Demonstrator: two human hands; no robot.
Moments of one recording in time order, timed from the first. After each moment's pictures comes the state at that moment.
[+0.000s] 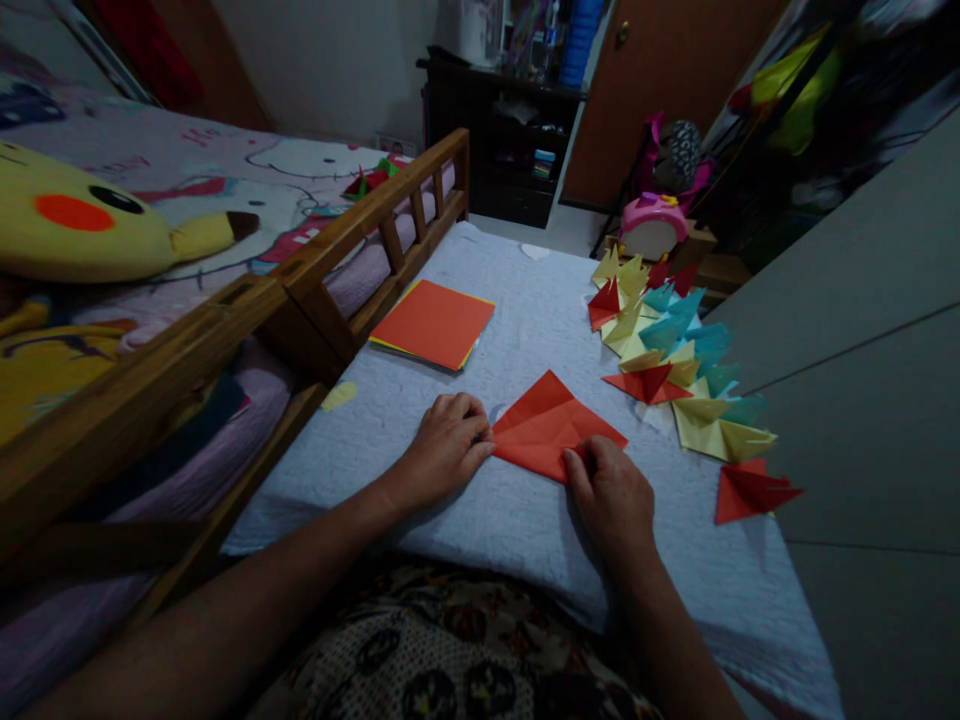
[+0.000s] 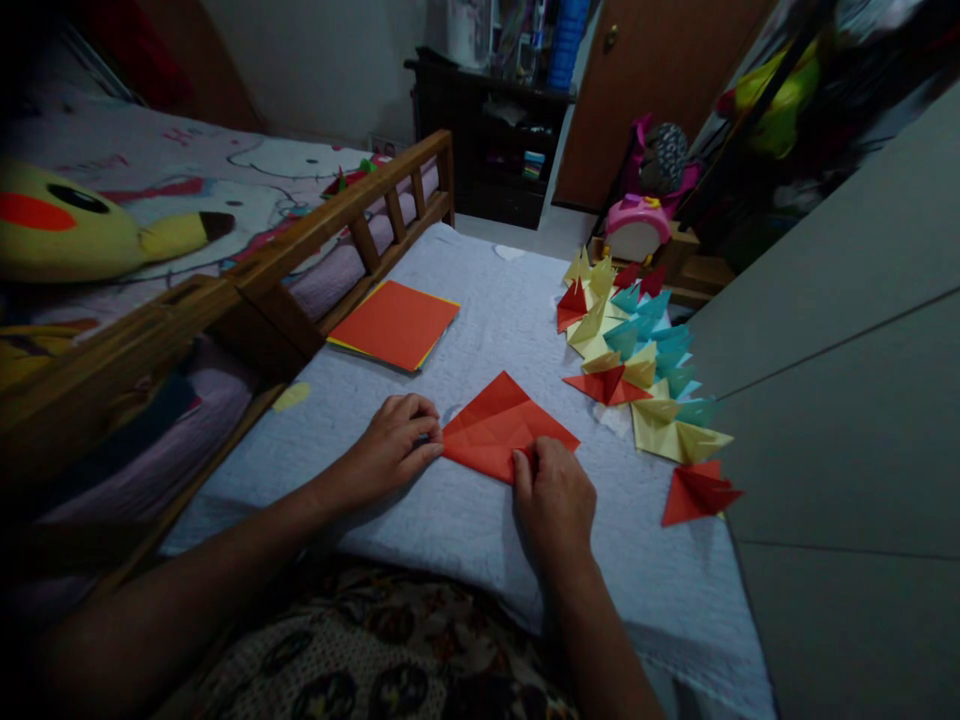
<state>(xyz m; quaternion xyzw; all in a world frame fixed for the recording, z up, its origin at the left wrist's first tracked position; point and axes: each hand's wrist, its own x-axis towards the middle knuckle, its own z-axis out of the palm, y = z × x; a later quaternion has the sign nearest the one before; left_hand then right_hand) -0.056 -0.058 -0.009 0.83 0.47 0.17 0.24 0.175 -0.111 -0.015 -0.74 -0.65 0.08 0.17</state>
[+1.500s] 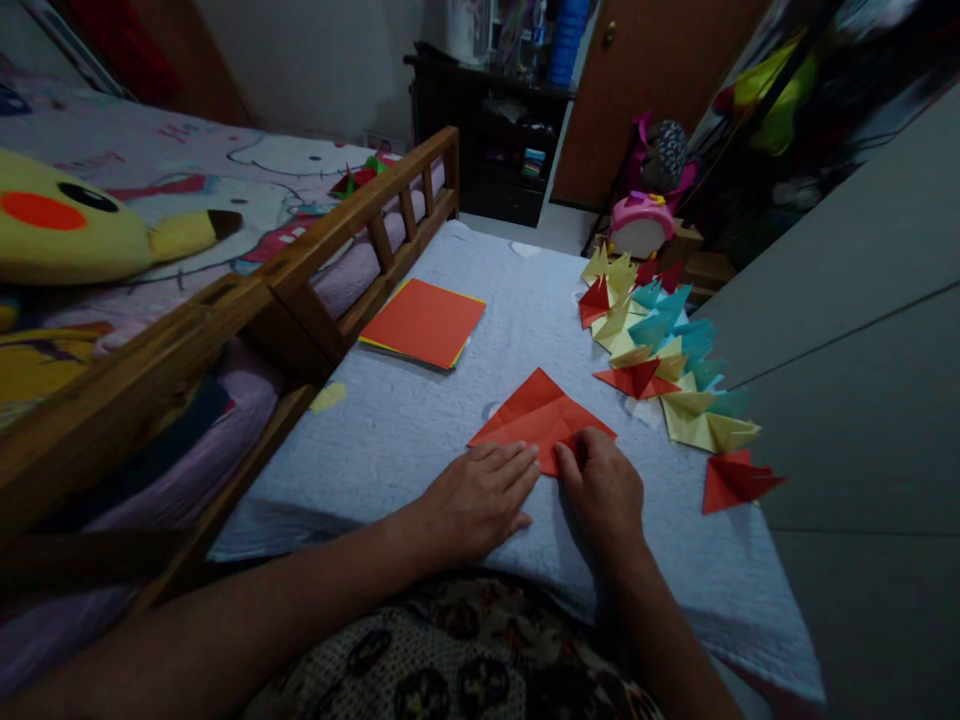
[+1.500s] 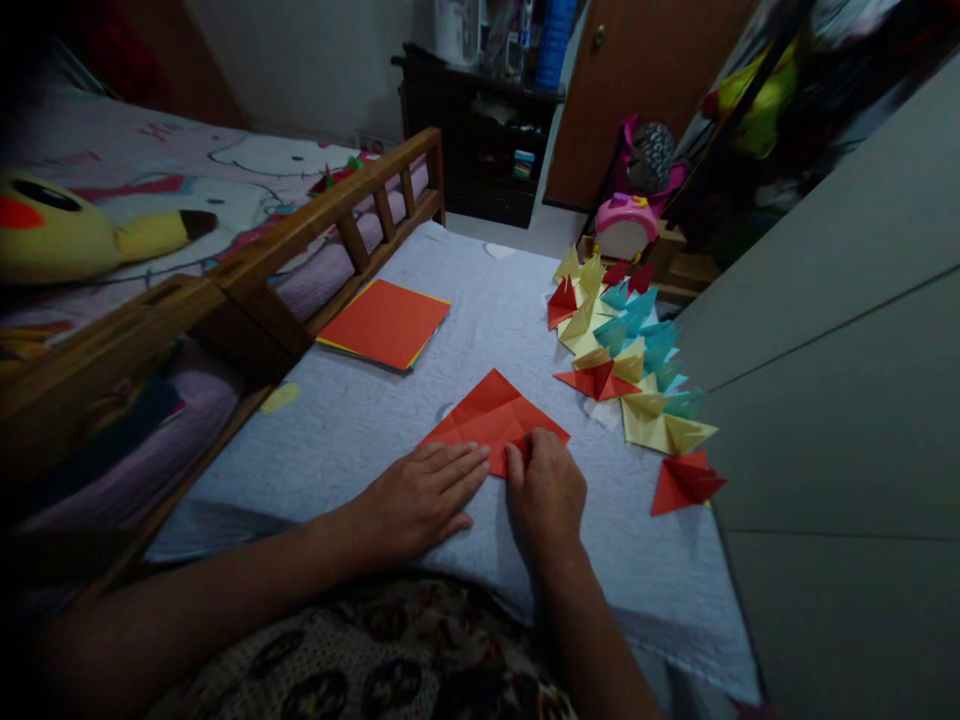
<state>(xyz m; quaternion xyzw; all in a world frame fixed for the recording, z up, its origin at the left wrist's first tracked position) -0.025 -0.098 -0.014 0.96 0.28 0.07 0.05 0.172 -0.108 -0.018 -0.74 -0.64 0.05 0.19</state>
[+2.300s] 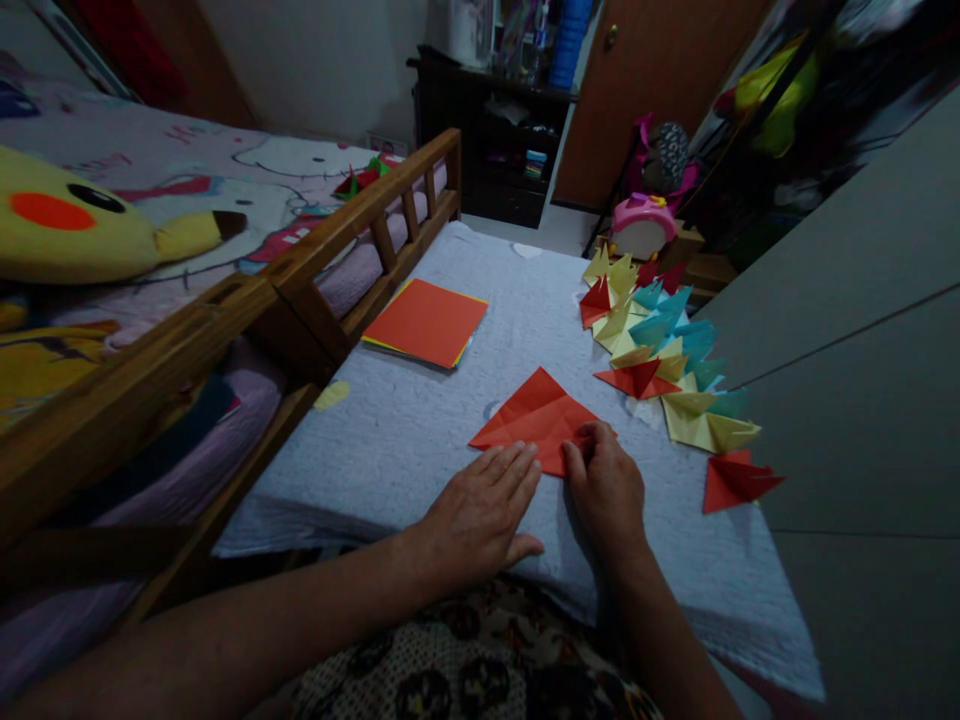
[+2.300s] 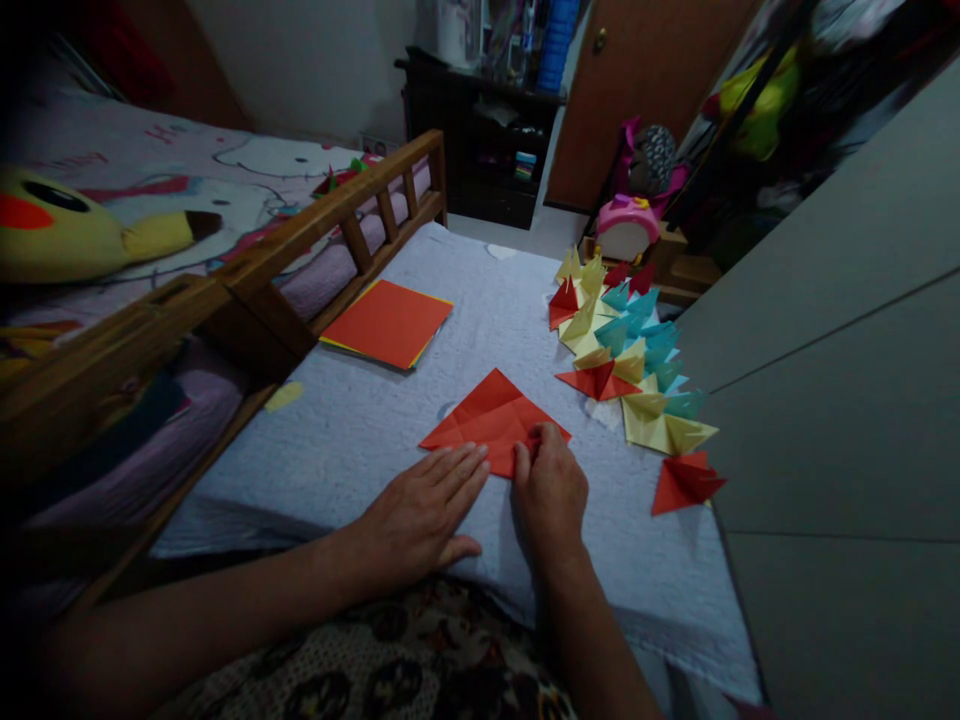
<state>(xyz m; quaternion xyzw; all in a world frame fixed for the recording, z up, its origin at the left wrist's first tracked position) -0.019 -0.117 -0.019 0.95 0.32 0.04 0.06 0.169 -0.108 -0.012 -0.77 -0.59 0.10 0.22</state>
